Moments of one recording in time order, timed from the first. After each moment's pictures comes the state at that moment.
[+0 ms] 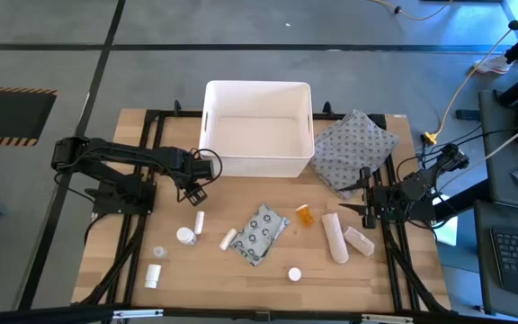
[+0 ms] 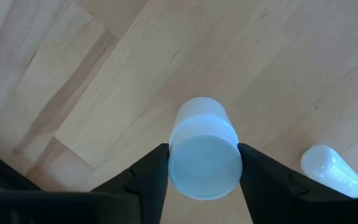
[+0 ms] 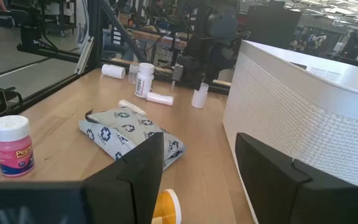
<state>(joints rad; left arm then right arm) 0.12 1.31 0.79 -1.01 -0.09 -0.61 0.59 0.00 0.08 -0.14 0.58 -0.16</state>
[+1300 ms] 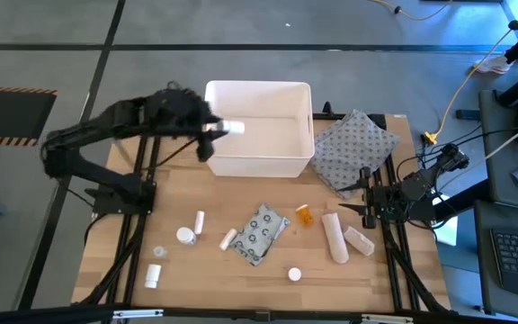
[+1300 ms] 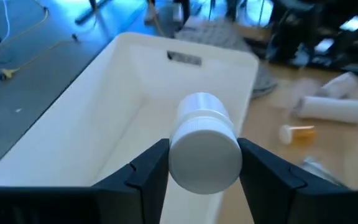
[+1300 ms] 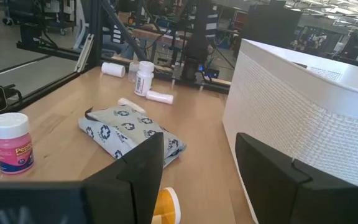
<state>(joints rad) 0.24 1.24 1.56 -0.90 -0.18 -0.04 0.59 0.00 0.08 -0.15 0.58 -0.17</state>
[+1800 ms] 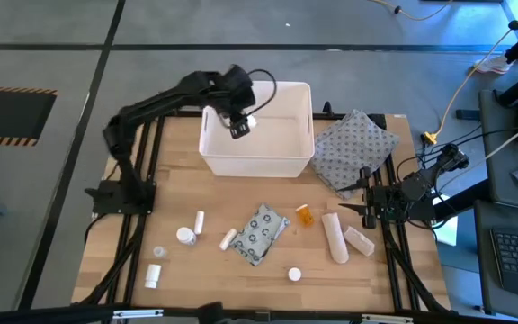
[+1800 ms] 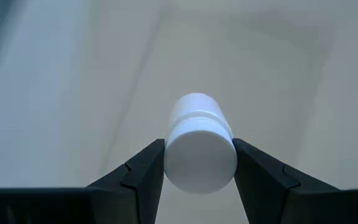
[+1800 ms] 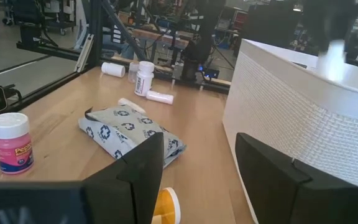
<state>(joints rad) 0.53 1.81 1.86 -1.13 -0.03 0.19 0.59 0.00 0.08 -0.15 0.58 -0.17</state>
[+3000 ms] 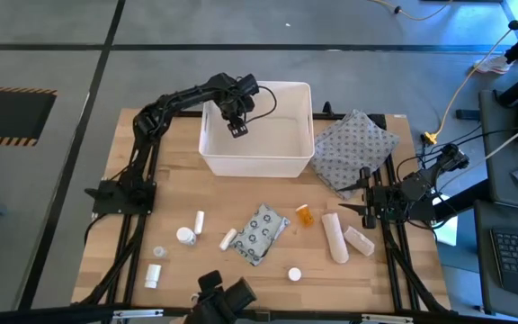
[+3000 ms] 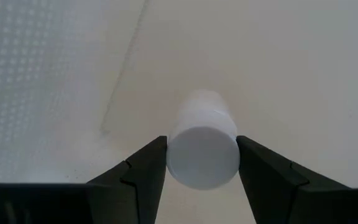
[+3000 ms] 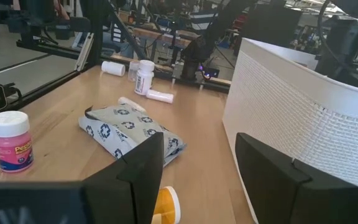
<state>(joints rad) 0.69 2.13 1.87 -1.18 -0.09 0.22 0.59 0.00 0.08 -0.15 0.58 -0.17</state>
